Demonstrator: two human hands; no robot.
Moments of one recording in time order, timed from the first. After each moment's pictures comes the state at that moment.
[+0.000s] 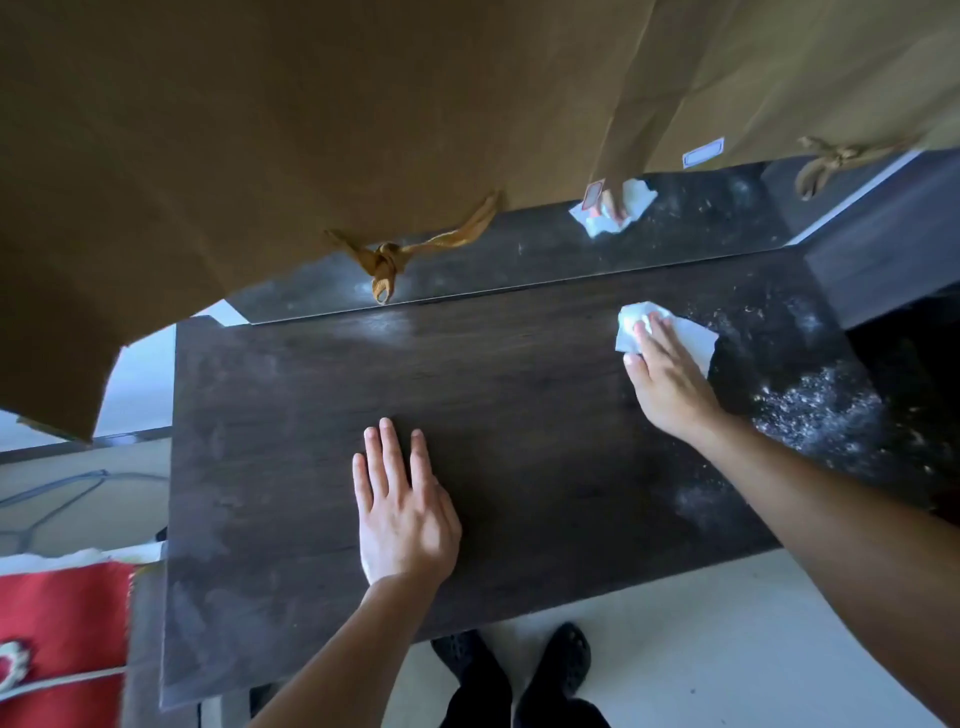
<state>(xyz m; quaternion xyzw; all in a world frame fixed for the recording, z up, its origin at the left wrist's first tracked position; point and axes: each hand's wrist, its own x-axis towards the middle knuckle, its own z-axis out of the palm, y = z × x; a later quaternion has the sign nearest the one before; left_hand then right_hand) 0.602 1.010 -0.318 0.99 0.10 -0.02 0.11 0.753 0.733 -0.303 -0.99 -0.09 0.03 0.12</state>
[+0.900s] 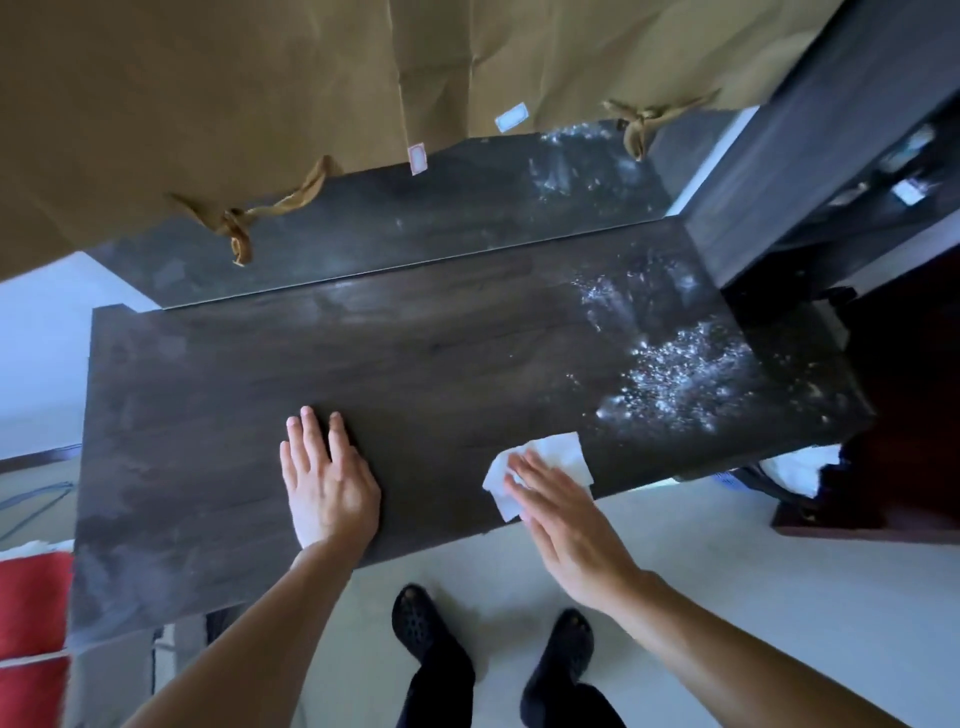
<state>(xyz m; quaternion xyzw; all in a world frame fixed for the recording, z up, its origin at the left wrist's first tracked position) 0.584 0.964 -0.320 0.98 0.17 0.01 0.13 0.548 0.697 -0.308 -0.93 -0.24 0.07 0.27</state>
